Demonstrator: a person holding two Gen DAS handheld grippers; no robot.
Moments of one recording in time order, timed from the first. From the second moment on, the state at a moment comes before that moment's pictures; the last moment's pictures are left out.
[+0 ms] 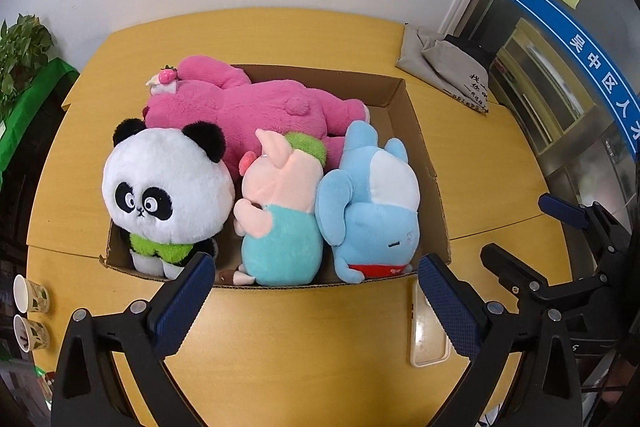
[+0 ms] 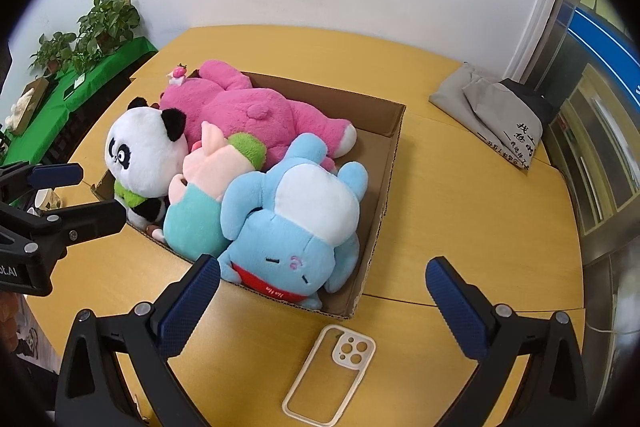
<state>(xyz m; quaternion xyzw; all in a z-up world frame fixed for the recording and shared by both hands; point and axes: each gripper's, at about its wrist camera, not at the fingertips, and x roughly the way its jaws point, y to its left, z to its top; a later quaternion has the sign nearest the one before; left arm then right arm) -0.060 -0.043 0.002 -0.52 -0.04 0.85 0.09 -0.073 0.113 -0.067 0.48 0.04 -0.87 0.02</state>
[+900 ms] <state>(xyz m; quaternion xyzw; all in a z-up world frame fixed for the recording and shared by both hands) -0.050 -0.035 0.002 -0.52 -0.03 0.84 0.11 -0.051 0.122 -0.077 0.49 0.01 -0.87 0.02</state>
